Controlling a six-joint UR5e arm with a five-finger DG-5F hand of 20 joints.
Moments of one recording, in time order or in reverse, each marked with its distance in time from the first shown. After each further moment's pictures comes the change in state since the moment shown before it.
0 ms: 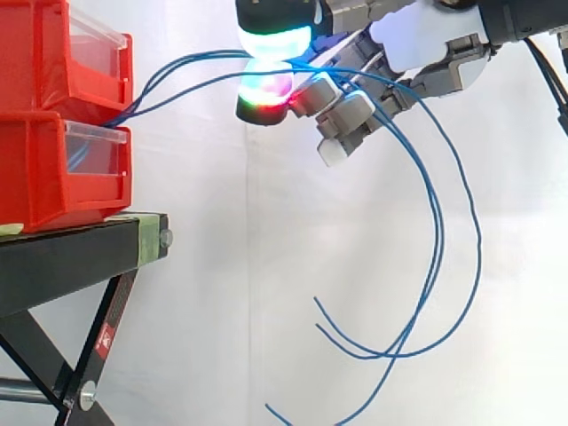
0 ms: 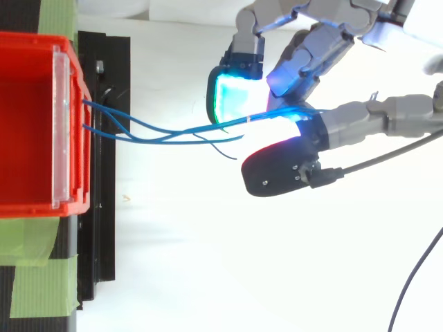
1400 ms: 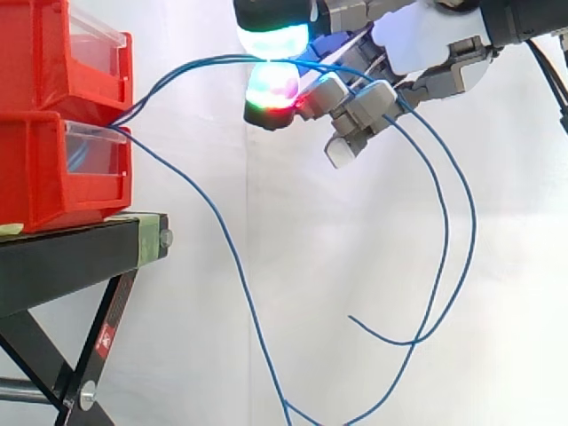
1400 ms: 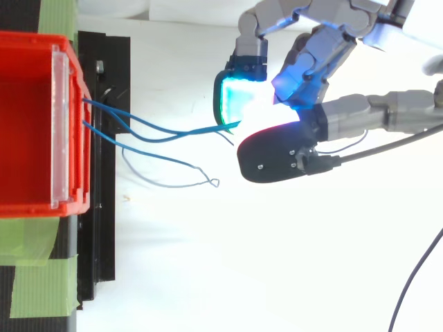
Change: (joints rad) arm 0.000 0.000 -0.001 -0.009 0.000 0.000
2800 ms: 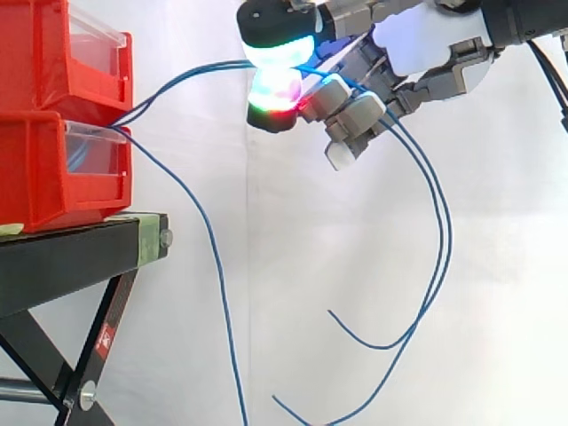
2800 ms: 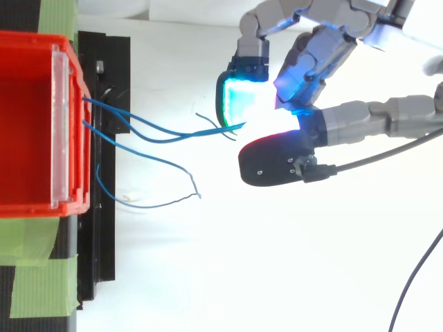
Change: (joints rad) arm 0.000 0.000 0.000 -0.006 0.000 0.000
